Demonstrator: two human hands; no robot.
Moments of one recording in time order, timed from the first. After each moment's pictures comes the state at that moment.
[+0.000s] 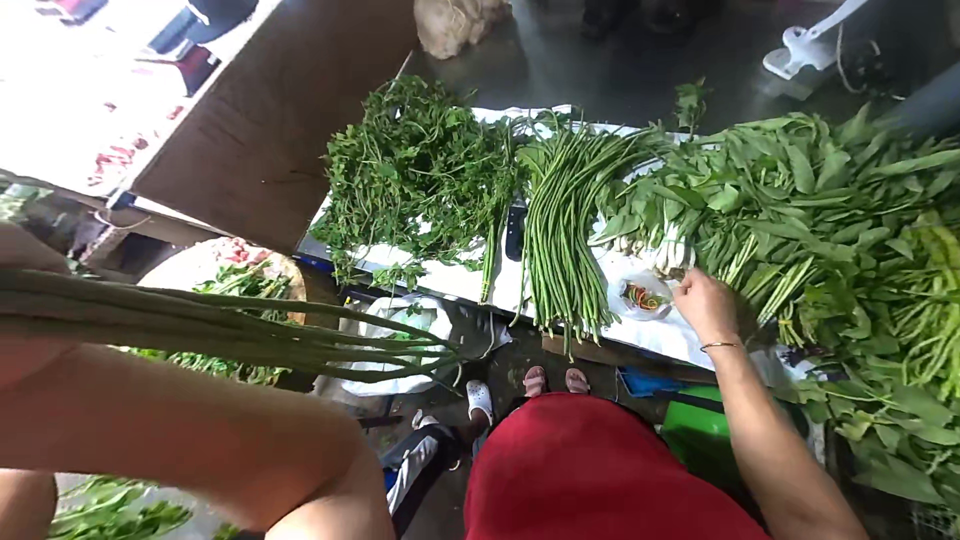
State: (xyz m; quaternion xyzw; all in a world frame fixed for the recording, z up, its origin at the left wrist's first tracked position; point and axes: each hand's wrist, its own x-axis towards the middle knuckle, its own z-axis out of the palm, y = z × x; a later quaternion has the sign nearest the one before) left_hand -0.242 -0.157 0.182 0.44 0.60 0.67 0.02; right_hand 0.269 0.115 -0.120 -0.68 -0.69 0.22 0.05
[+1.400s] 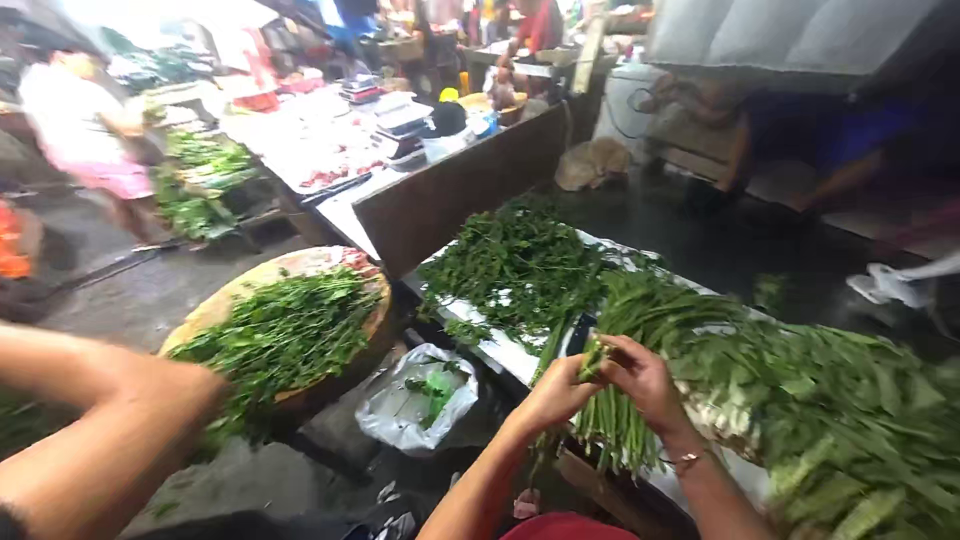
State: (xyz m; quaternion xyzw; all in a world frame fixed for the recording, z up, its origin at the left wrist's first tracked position) left_hand -0.048 -0.037 0.020 0.53 0.60 0.49 0.35; right_hand 0.088 0.065 0.020 -0.15 -0.73 0.55 0.36
